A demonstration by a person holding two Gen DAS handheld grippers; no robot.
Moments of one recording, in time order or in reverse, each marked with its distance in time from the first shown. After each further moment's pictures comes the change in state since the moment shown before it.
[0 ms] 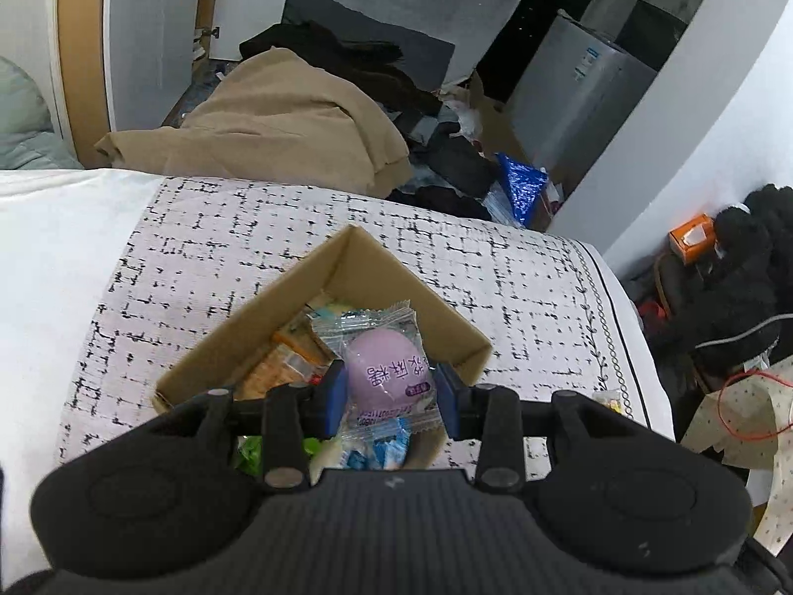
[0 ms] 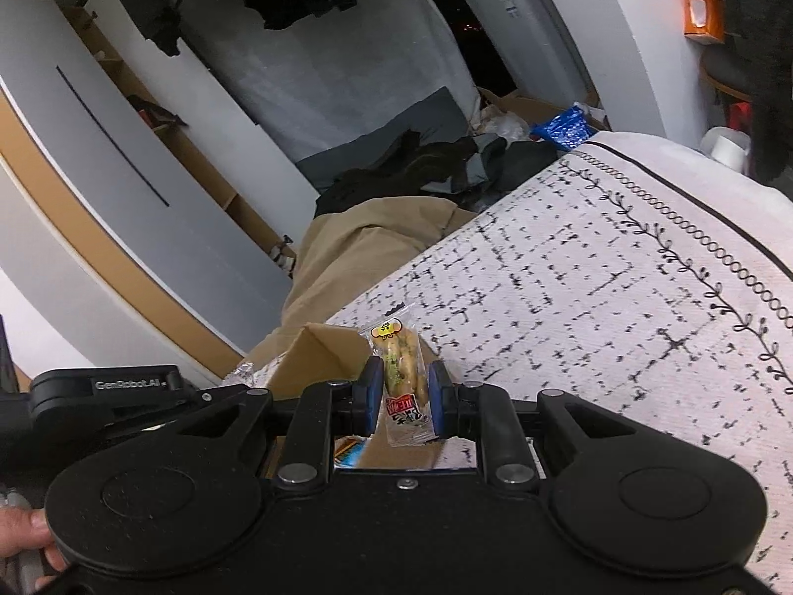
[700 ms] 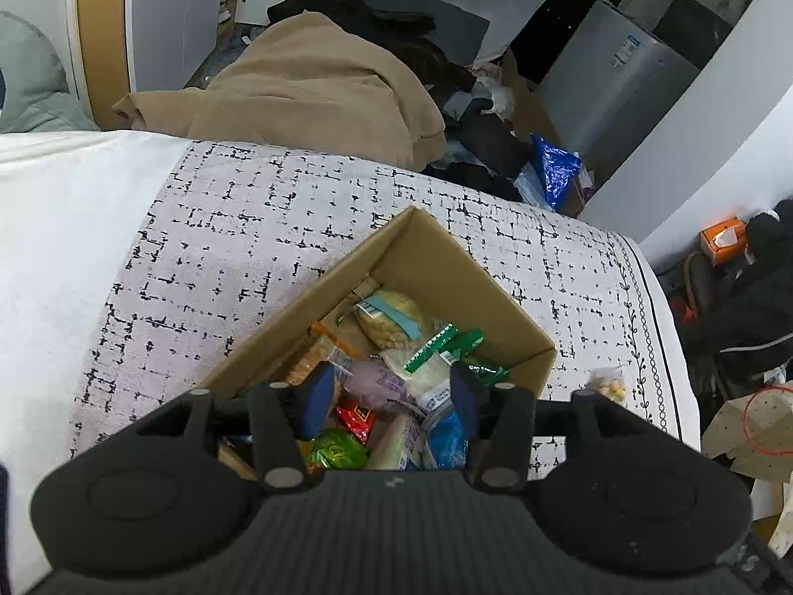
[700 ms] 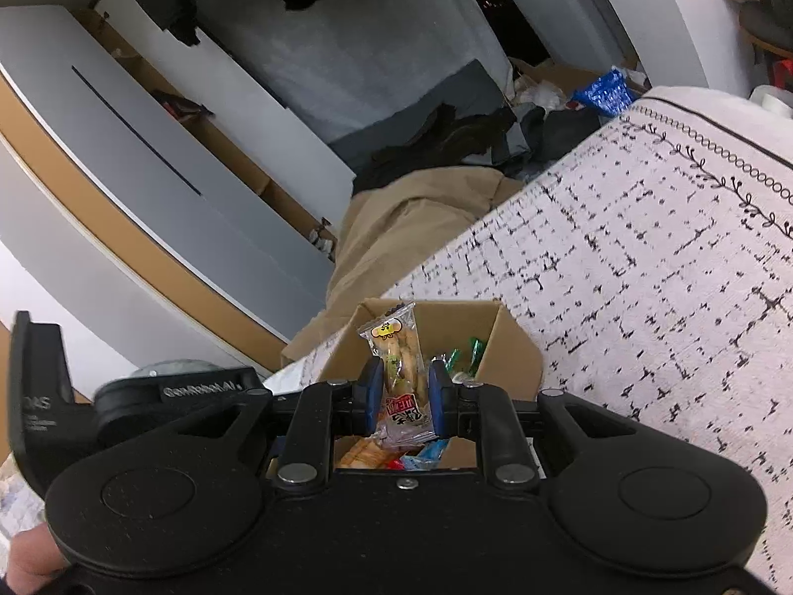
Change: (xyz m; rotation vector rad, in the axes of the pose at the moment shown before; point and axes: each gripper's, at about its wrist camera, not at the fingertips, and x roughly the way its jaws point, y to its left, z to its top) left arm 0.028 0.034 0.011 -0.056 0.076 0.033; right arm 0.036 0.029 -0.011 0.048 0.058 0.089
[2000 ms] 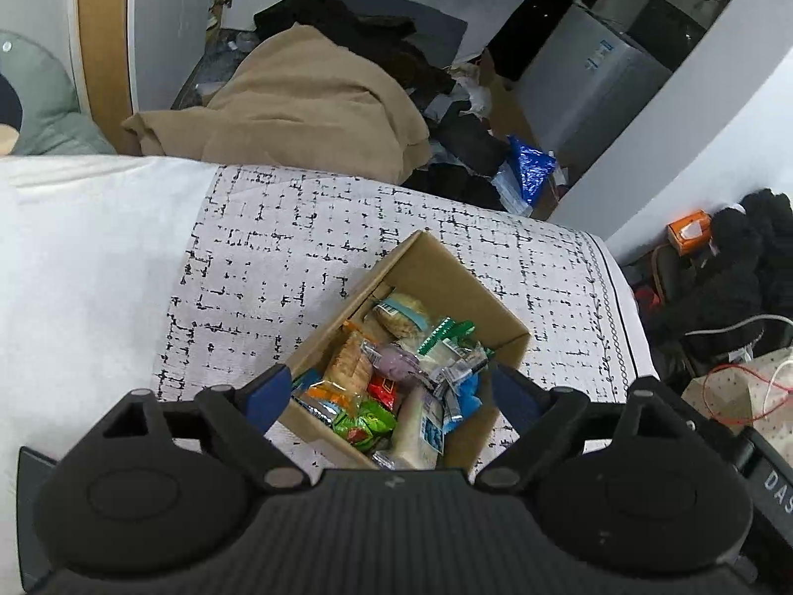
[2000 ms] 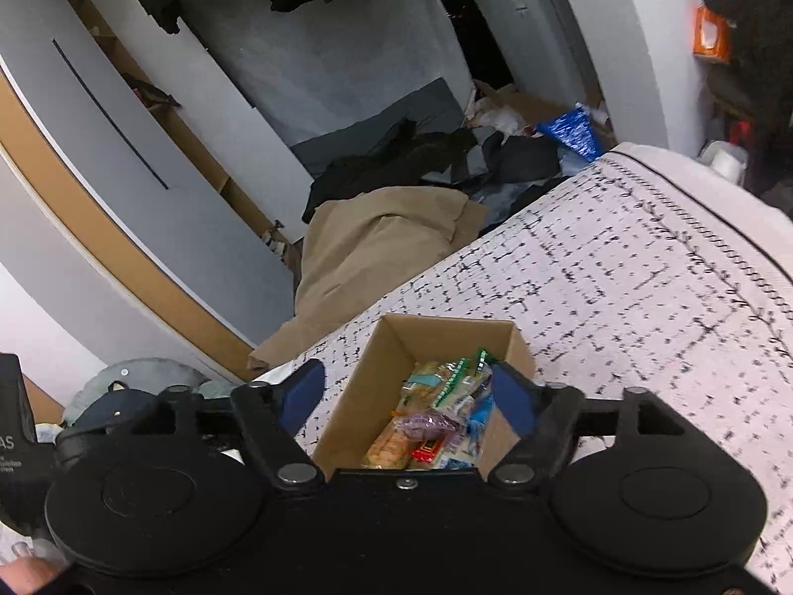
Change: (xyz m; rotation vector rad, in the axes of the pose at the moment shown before) left arm -0.085 0.032 0.014 0.043 0.023 -0.059; right arm -0.053 0.091 0.010 -0.050 -0.023 -0.195
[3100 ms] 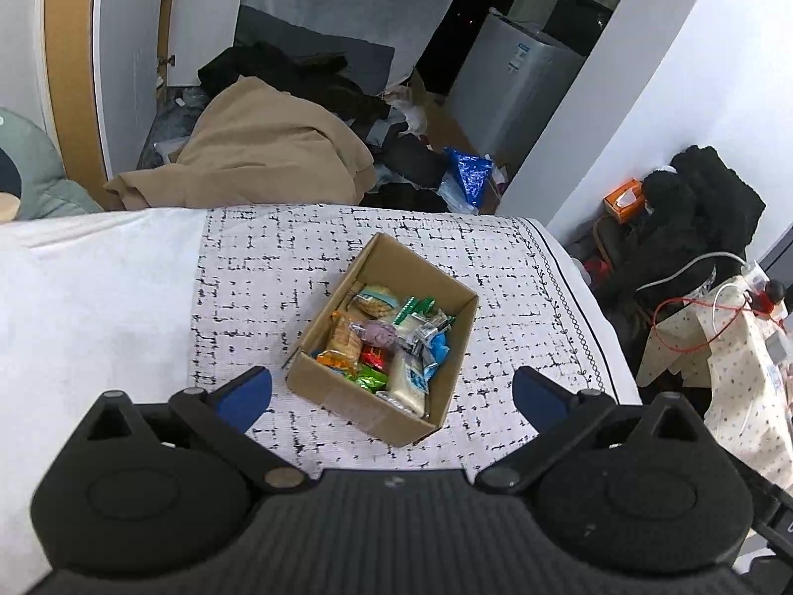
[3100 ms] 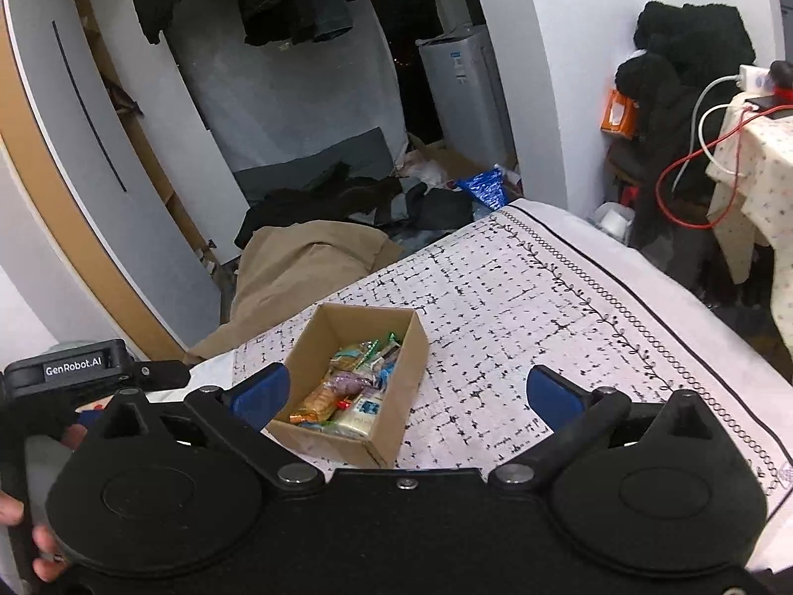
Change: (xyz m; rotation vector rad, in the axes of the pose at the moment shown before) left arm -0.096 0.013 -0.043 0.181 -0.073 -0.087; right arm -0.131 0.021 -0.062 -0.096 -0.125 -0.228
